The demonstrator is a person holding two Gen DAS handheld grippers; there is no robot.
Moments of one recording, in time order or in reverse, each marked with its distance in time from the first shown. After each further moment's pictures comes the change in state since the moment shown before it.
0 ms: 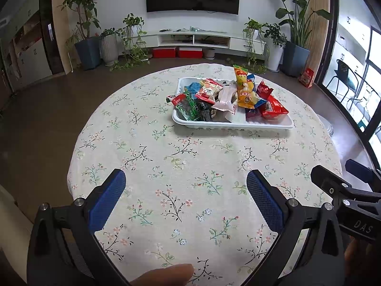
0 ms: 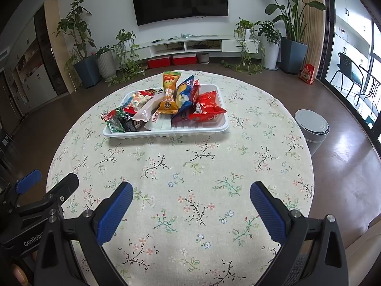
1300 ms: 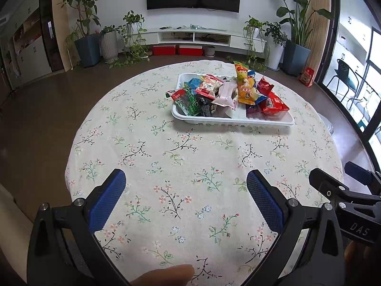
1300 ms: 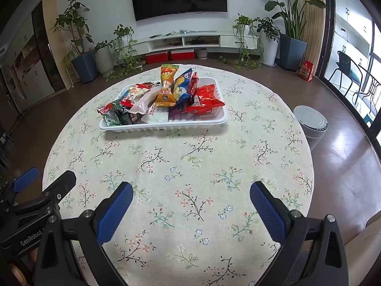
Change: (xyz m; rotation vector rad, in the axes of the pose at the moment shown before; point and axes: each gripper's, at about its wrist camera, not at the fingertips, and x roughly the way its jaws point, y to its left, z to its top) left arm 0.006 0.000 -0.007 -0.007 0.013 -0.006; right arm 0.003 -0.003 -0.005 -0.004 0.022 -0.013
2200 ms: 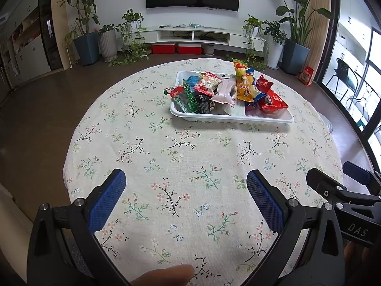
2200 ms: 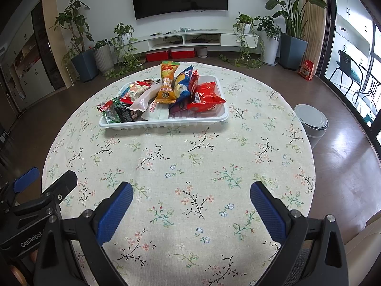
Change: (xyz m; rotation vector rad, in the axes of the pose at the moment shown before) left arm 0.002 -0.003 -0.003 -0.003 0.007 -0.005; right arm 0.001 0.000 -0.002 -0.002 0.007 0.000
